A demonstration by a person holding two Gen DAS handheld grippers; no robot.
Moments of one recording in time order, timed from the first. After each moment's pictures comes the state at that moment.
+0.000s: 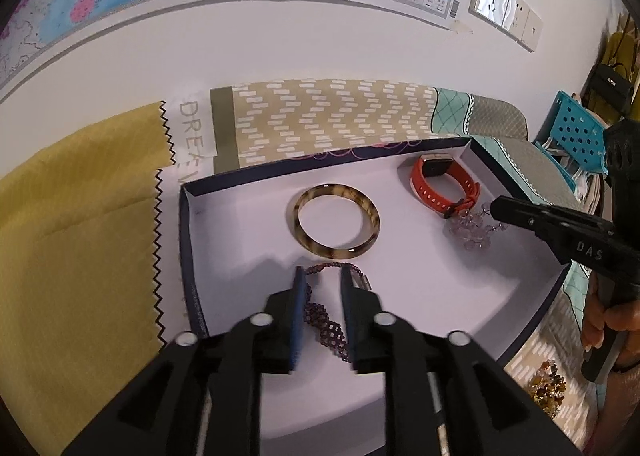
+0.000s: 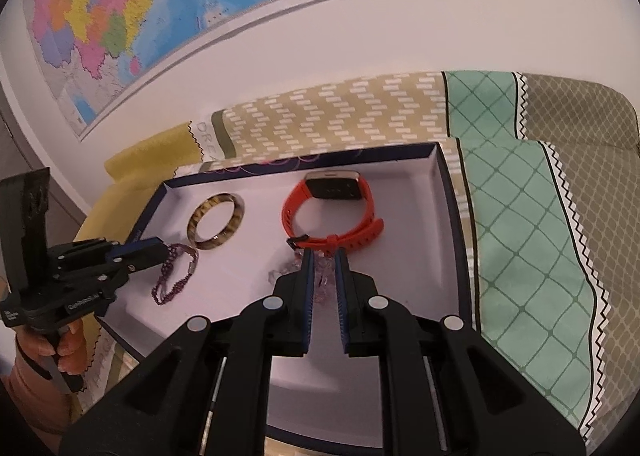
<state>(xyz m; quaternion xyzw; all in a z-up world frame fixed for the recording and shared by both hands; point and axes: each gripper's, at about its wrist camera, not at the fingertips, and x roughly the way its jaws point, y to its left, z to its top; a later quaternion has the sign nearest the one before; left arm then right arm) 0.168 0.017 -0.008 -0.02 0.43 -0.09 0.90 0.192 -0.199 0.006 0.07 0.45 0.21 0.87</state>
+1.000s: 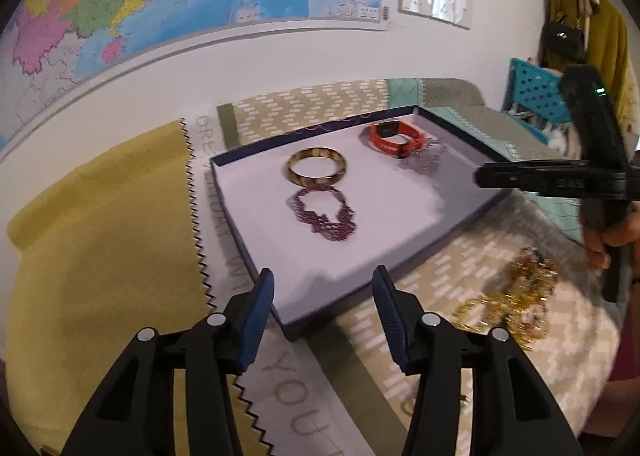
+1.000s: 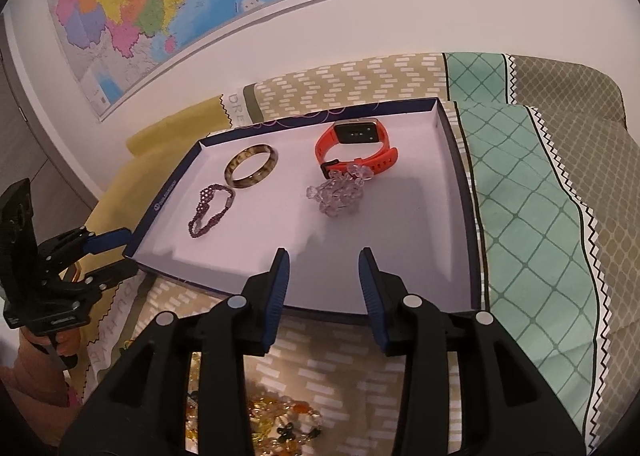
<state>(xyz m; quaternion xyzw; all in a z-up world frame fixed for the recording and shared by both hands) 0.066 0.022 -0.006 0.07 0.37 -0.11 0.92 0.123 -0.204 0.013 0.07 0.44 0.24 0.86</state>
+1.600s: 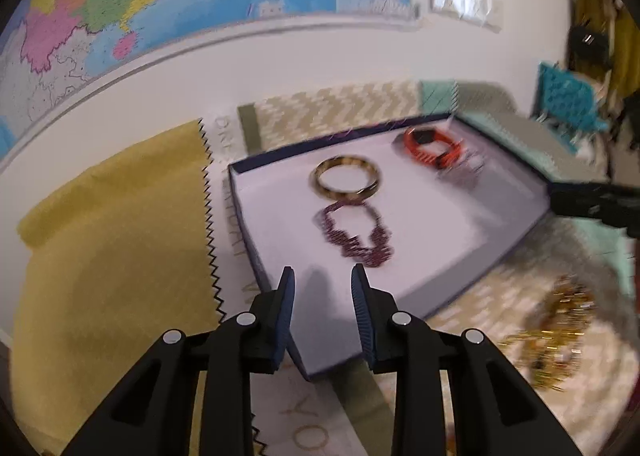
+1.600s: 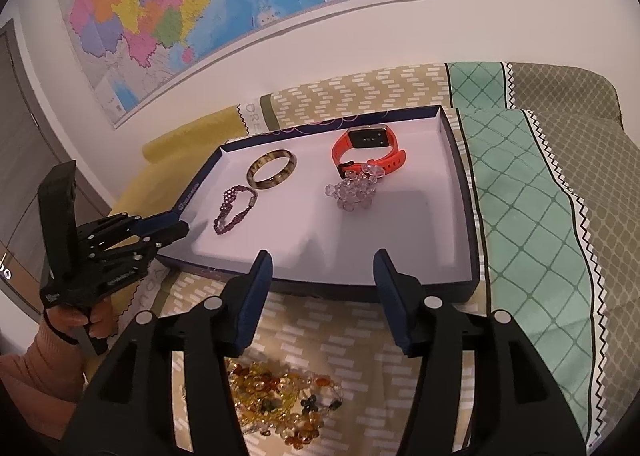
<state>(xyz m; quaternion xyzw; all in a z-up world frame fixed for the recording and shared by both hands) 0.086 0.029 -0.008 0.05 0.36 -0.09 0.93 0.099 -0.212 0.028 0.08 0.42 0.25 0.87</state>
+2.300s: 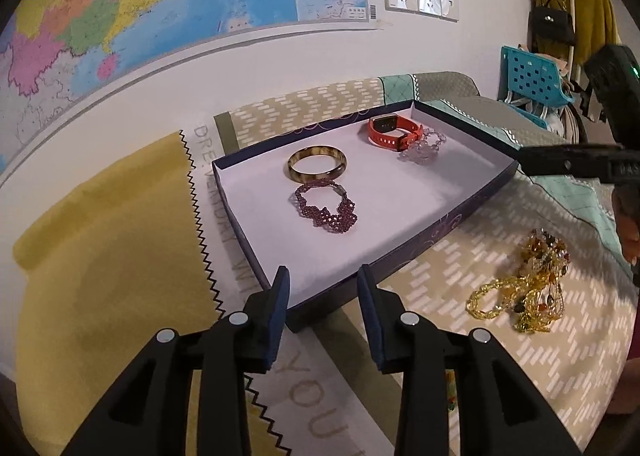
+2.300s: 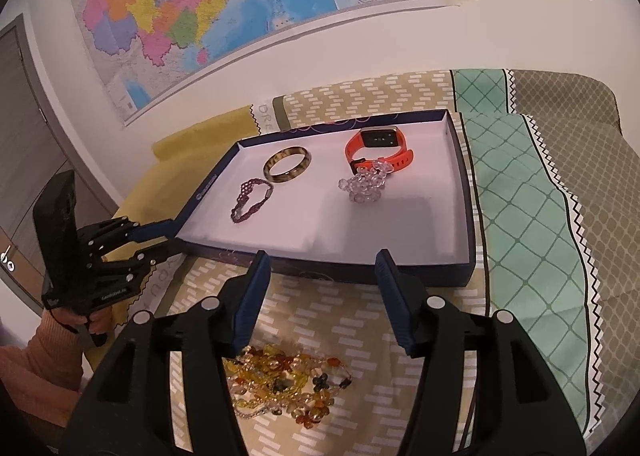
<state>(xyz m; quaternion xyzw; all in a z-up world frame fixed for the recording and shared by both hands) 0.058 0.024 -0.014 0.09 0.35 -0.13 0.92 0.080 -0.213 0.035 0.08 0.42 0.26 0.87</state>
